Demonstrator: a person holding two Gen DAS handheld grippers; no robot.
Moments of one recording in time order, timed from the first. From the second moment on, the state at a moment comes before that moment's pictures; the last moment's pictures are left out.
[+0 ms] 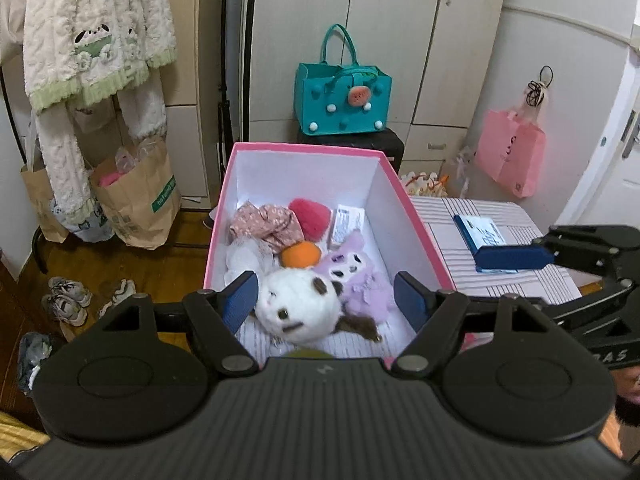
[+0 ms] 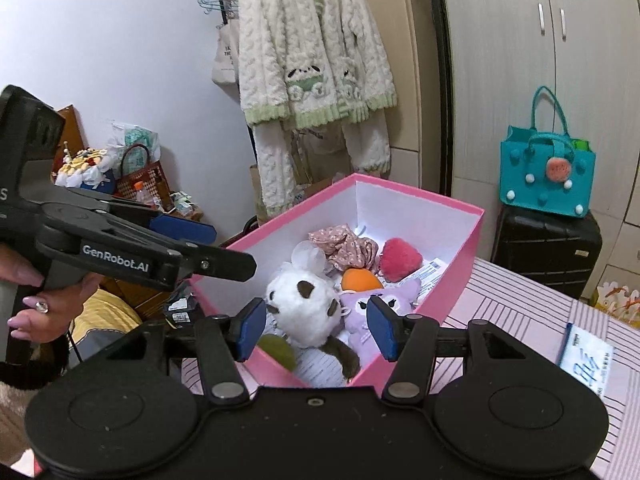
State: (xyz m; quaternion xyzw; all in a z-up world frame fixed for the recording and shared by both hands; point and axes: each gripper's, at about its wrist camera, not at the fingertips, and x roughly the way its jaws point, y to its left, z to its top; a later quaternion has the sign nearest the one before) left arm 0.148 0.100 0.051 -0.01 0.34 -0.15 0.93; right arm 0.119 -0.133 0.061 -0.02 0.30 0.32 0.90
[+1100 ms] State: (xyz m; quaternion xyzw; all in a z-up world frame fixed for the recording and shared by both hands) left arm 0.049 -0.004 0.061 0.13 0.44 -0.30 0.84; right arm -0.003 -0.237 0.069 -0.02 0.34 0.27 0.90
